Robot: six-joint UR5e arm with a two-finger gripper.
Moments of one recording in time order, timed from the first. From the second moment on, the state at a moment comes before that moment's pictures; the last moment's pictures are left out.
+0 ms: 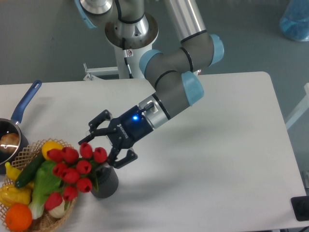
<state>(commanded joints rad) 2.51 -1.94 -1.77 -0.80 0.30 1.26</state>
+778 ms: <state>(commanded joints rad) 2.70 -1.77 -1.71 -0.80 0.84 1.22</state>
